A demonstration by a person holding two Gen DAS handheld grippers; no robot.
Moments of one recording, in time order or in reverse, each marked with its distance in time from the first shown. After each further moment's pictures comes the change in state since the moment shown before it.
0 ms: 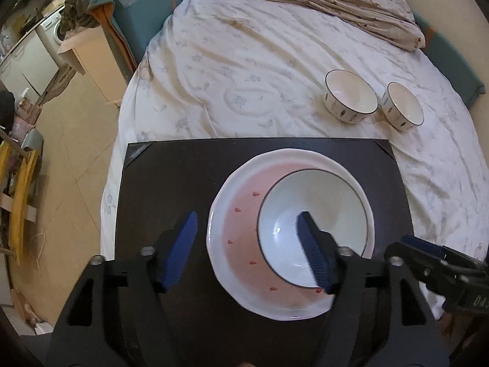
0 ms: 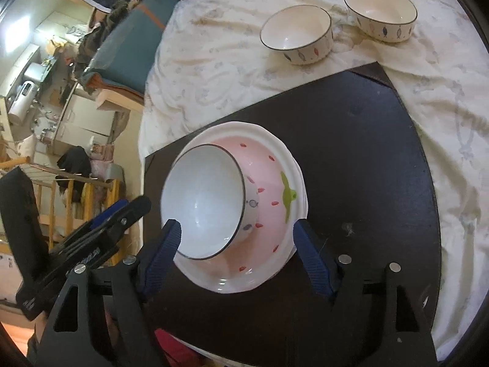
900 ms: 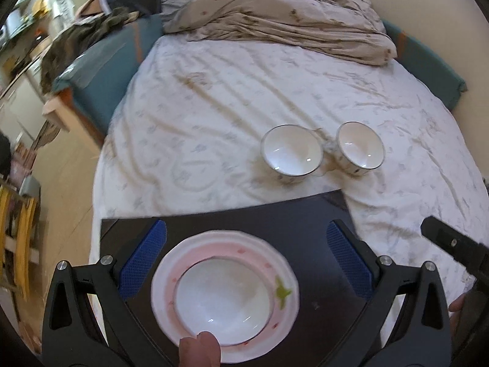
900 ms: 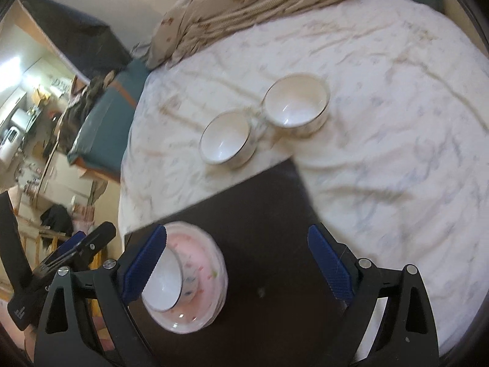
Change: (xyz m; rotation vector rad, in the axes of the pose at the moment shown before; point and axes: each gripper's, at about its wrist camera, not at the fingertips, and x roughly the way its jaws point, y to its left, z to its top) left arm -0.031 -0.114 0.074 0.116 -0.147 -0.010; right arm -0.114 -0.063 0.048 0.090 -0.312 -0.130
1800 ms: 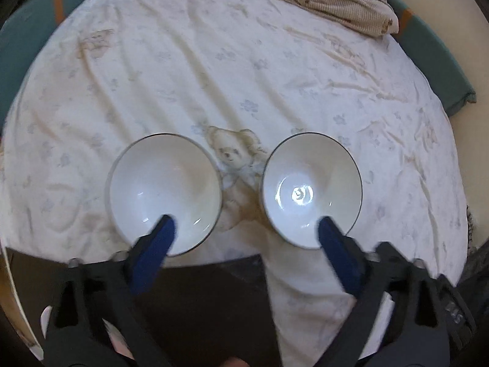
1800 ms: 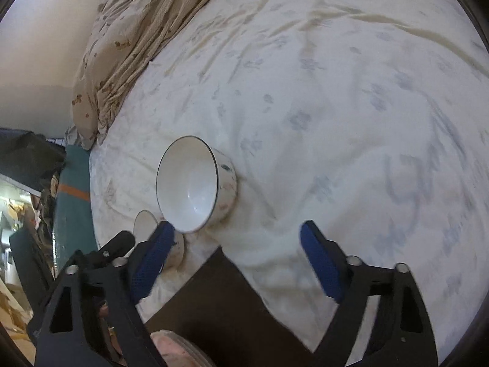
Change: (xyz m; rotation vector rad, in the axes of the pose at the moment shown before) left arm 0.184 -0.123 0.096 -0.075 0.266 -0.191; right arm 0.079 -0.142 0.099 0.459 -0.016 -0.057
